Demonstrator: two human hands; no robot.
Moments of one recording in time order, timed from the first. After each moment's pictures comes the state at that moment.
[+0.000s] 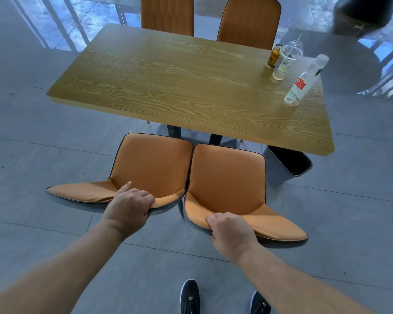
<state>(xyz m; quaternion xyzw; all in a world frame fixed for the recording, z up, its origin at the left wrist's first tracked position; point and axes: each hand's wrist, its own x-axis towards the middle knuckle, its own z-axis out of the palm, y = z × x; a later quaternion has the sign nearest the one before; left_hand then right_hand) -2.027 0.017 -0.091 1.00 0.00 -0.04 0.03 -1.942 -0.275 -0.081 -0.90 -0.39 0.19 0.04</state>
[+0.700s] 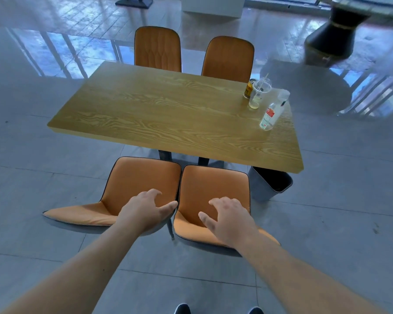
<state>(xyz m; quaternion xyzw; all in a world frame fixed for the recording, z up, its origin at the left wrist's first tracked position) -1.970 -0.038 -0.023 0.92 0.25 -0.19 0.23 -1.902 -0.294 -0.018 -0.95 -0.23 0.16 0.11</state>
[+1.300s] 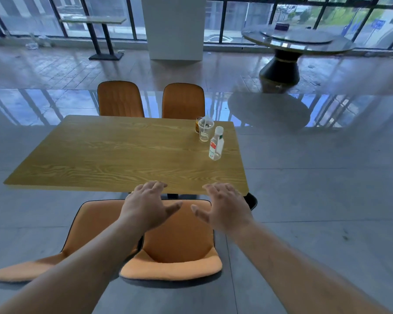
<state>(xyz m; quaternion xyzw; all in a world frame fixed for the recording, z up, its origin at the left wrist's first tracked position) -1.855 -0.205 0.121 0.98 0.11 -0.04 0.14 -1.808 -0.438 0.116 -0.96 -0.24 0.02 0.12</state>
